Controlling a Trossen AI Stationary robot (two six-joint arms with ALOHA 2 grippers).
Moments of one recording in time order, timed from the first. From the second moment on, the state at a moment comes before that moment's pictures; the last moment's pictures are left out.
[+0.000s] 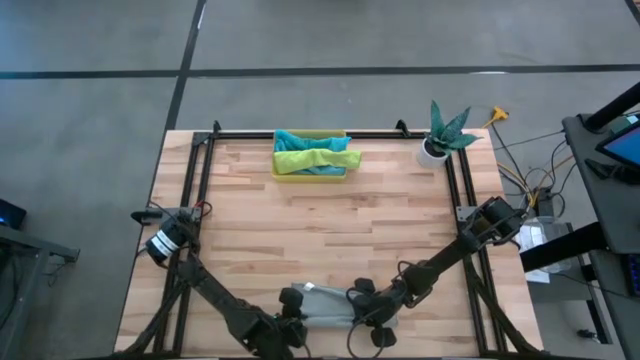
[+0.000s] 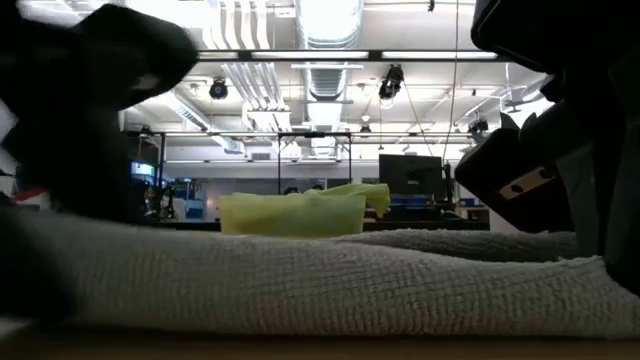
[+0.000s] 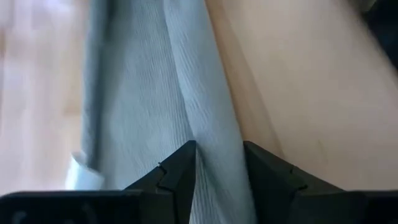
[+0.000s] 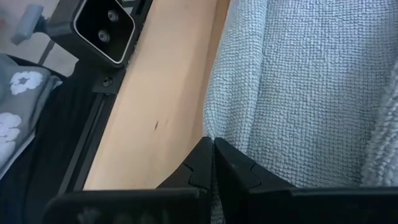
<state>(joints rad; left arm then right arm) -0.80 2.07 1.39 -0.42 -0.54 -0.35 0.64 1.93 0.94 0.24 0.03 0.50</state>
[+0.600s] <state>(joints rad) -0.80 2.06 1.43 -0.47 -0.59 -0.28 0.64 1.93 0.93 0.24 0.02 0.50</state>
